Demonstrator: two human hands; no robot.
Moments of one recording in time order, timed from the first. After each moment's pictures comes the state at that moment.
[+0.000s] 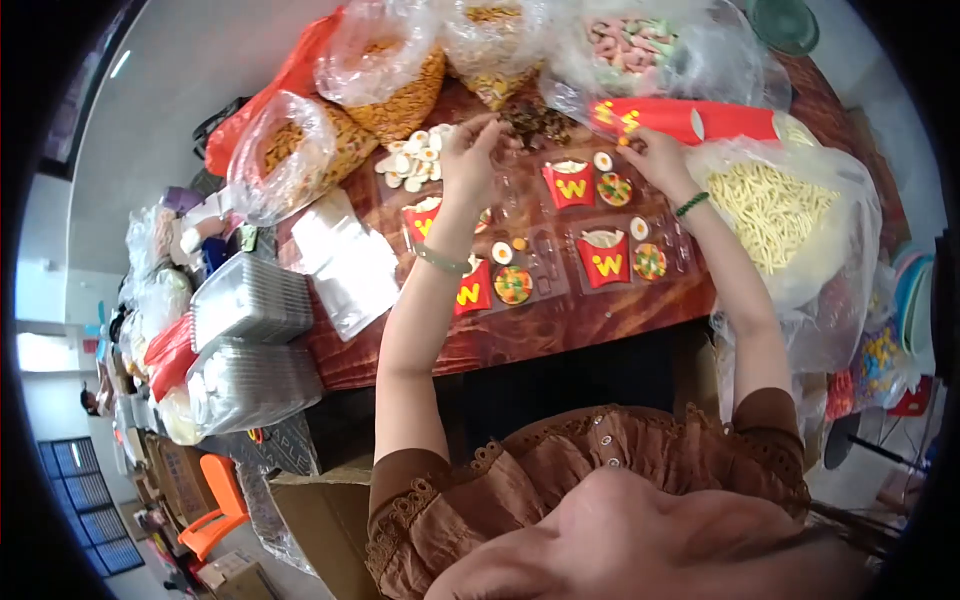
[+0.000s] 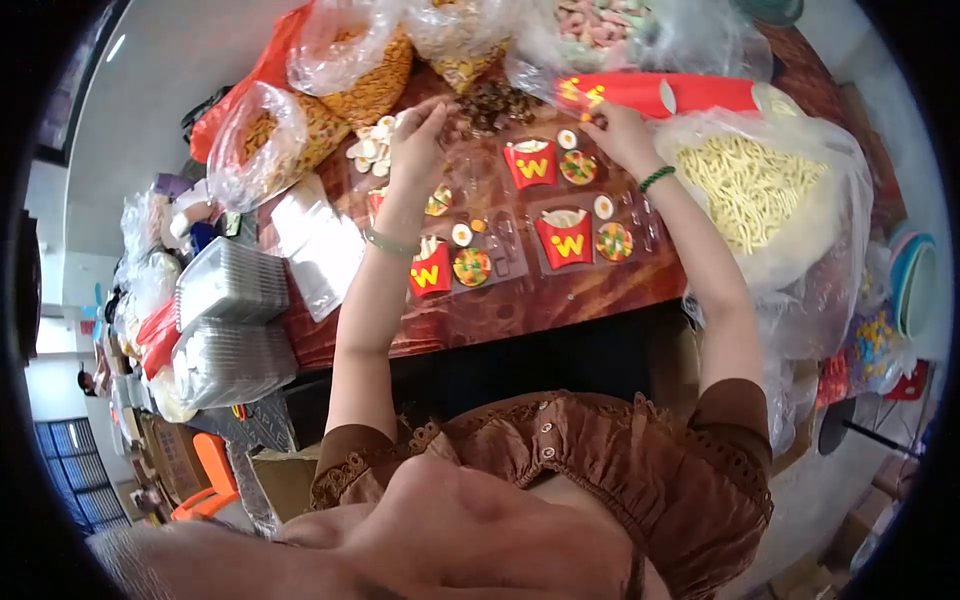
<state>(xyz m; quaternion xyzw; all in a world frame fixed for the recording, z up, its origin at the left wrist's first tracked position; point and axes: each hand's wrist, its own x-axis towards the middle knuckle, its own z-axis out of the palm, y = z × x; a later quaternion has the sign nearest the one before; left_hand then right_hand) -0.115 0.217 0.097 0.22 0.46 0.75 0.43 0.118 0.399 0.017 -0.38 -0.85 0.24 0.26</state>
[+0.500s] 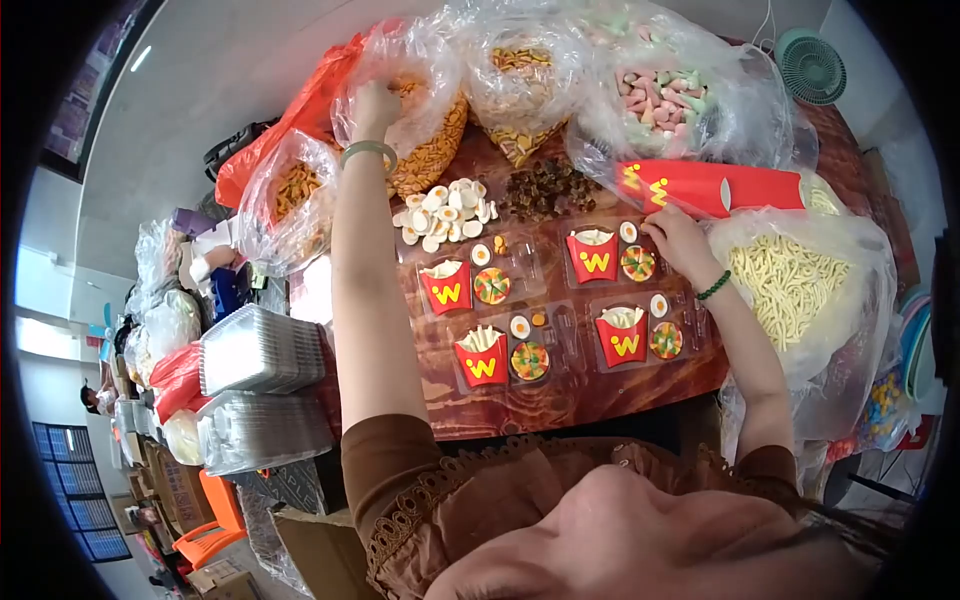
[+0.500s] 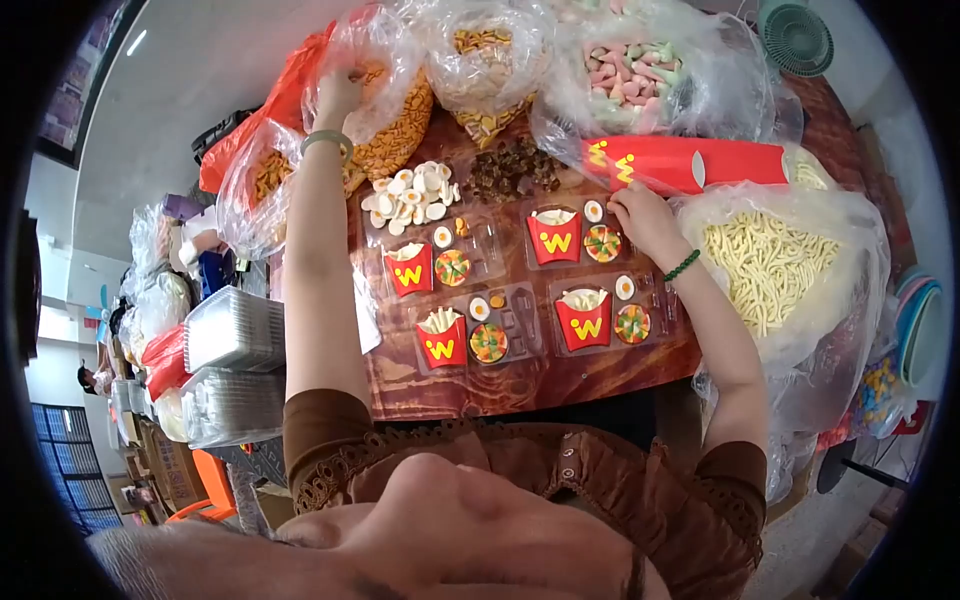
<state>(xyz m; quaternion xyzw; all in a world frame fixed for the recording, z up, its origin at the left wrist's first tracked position) -0.401 0.346 0.129 0.49 0.81 0.26 -0.18 0.121 0.388 0.028 -0.31 -0.91 0.18 0.21</state>
